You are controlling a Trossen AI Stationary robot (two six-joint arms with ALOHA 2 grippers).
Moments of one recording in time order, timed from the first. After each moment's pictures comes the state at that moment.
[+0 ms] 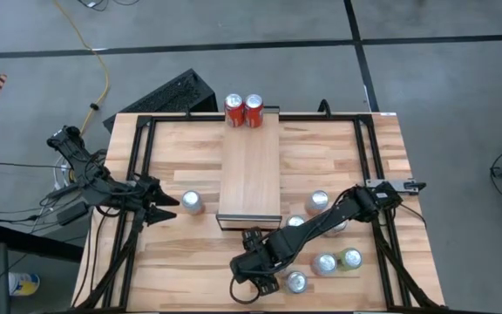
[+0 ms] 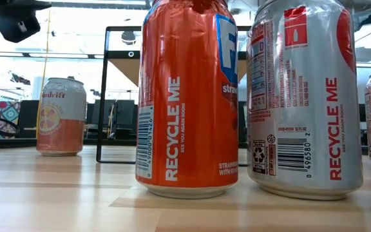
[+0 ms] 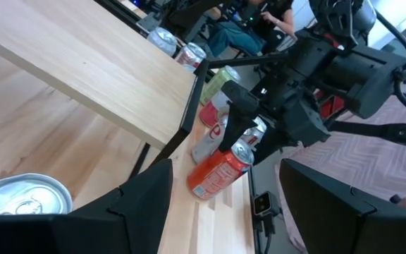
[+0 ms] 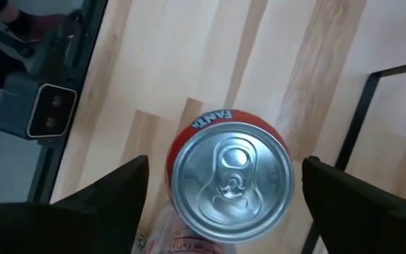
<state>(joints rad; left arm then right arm) -0.77 0.43 0.50 -0.25 -0.64 -0.81 0.47 2.30 2.25 -1.17 0.06 0.16</state>
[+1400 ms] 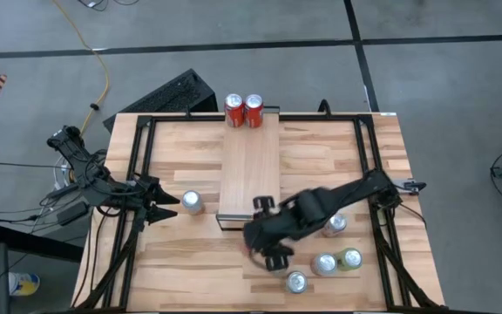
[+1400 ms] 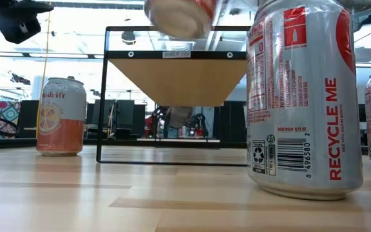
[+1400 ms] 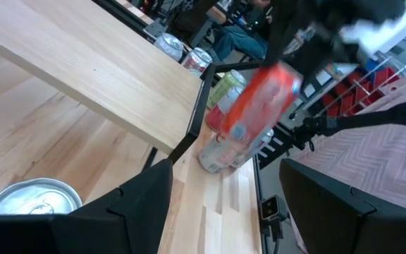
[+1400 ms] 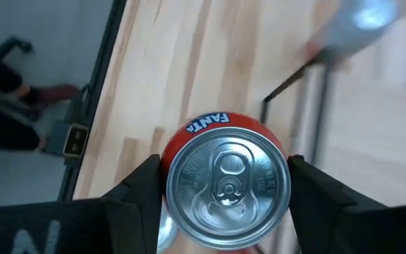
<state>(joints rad) -0.77 0.43 0.50 -0.26 -0.67 -0.79 0.39 2.06 2.35 -1.30 0.13 0.17</state>
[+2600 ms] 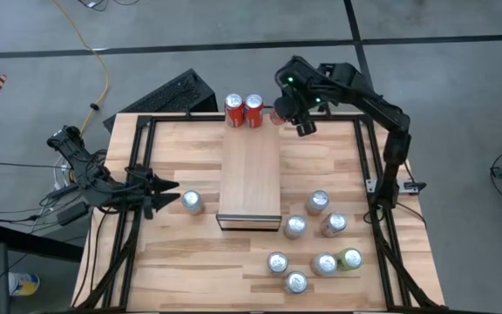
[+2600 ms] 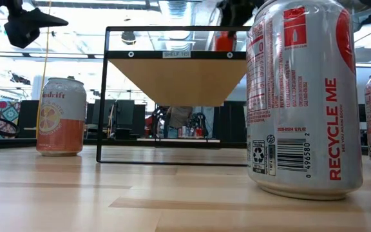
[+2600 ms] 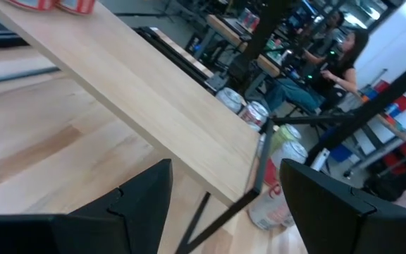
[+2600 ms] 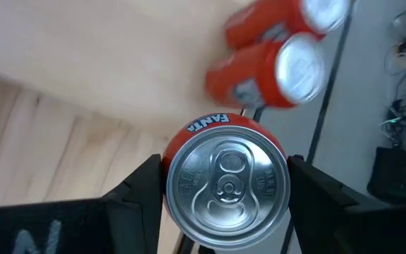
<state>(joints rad) -0.77 0.43 0.50 -0.28 -0.96 -0.80 -0.42 1.85 2.31 -1.44 0.12 -0.88</state>
